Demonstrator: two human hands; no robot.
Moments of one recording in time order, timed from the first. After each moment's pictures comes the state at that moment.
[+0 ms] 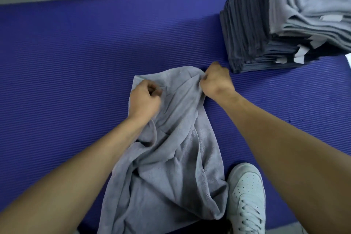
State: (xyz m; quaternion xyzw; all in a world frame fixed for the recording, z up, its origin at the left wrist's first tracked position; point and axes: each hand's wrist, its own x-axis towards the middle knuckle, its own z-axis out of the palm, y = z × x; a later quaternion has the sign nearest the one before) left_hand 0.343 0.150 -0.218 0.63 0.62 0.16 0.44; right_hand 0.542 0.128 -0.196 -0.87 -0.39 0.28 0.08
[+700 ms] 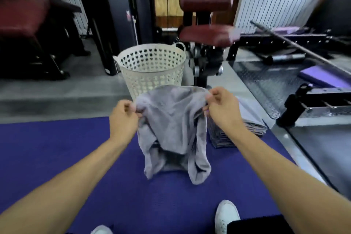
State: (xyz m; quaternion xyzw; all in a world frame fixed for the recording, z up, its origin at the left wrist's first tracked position) left_hand 0.222 0.063 0.135 0.60 0.59 0.42 0.33; right_hand 0.476 -0.015 0.179 -0.71 -0.49 0.18 0.48
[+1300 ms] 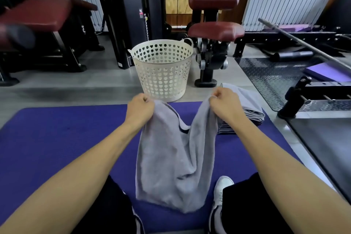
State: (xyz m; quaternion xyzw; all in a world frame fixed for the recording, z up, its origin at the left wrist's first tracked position) left_hand 0.216 -0.017 0.166 0.63 0.62 0.36 0.28; right_hand 0.455 -0.088 0.186 -0.74 -0.53 0.14 0.39
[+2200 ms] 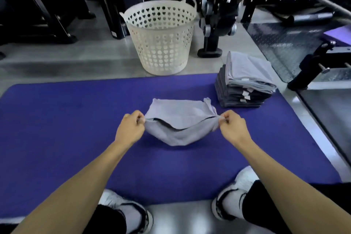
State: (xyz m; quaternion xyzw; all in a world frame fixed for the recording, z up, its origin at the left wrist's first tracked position) left_hand 0.154 -0.029 0.008 0.70 0.62 0.21 0.28; right_hand 0.462 -0.136 0.030 -0.80 -0.44 0.26 0.33
